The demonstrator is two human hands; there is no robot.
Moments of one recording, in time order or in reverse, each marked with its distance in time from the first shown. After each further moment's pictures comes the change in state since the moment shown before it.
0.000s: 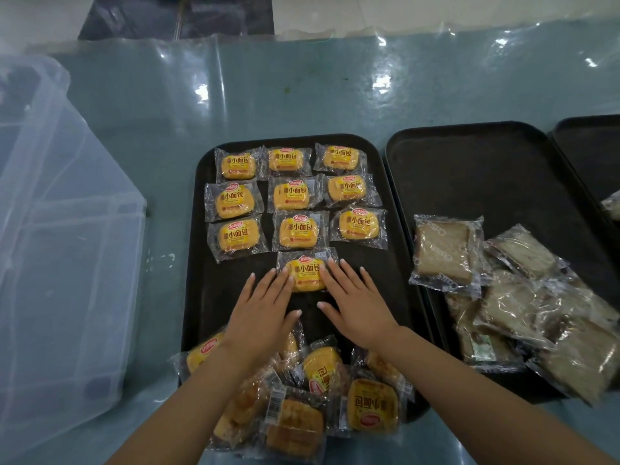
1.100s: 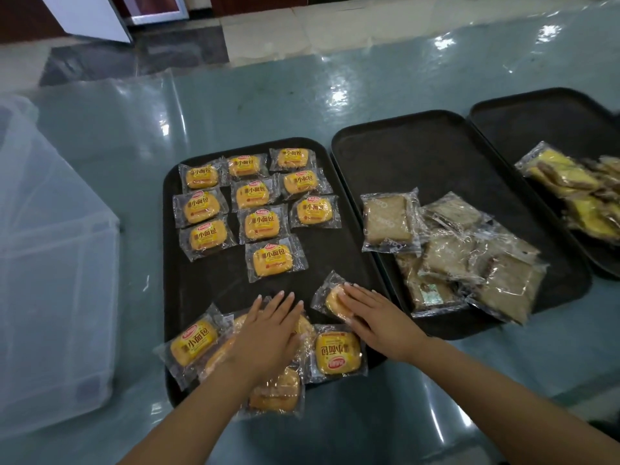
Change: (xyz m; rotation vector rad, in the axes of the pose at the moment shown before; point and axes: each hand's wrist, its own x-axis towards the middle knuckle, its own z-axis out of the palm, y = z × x) left_hand -0.053 0.057 0.008 -0.019 -0.100 0.233; right_hand -0.124 0.039 0.013 0.238 0.000 0.049
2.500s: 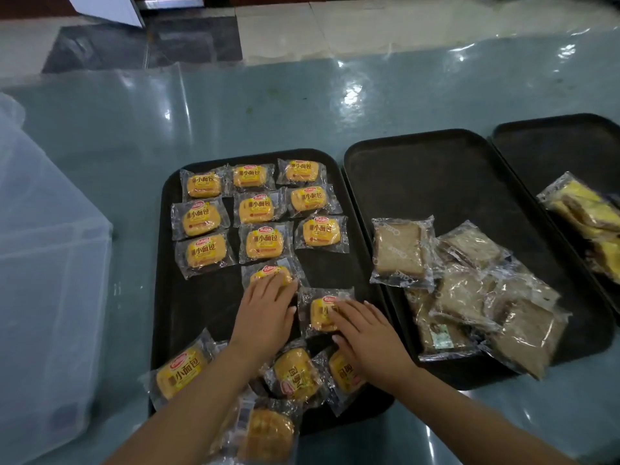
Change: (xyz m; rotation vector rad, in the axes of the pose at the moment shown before) left_hand 0.070 -0.029 -0.021 -0.085 0.298 -0.148; right_hand 0.038 -0.009 -0.003 -0.316 0.227 -0.072
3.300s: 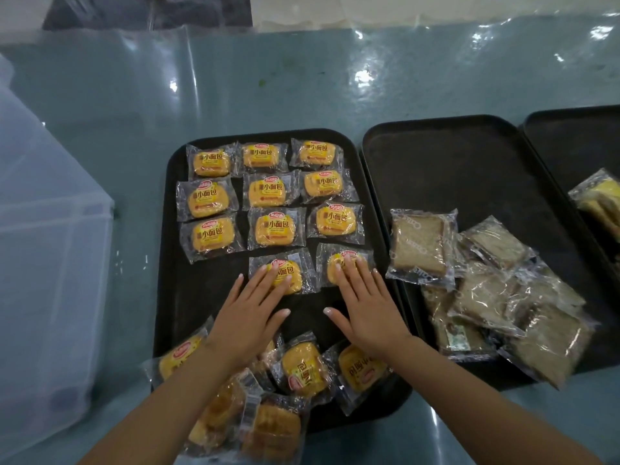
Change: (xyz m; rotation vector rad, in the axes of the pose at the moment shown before) left_hand -0.023 -0.048 0.022 0.007 -0.063 0.043; right_hand 0.047 0.001 0.005 -0.031 -0.119 0.092
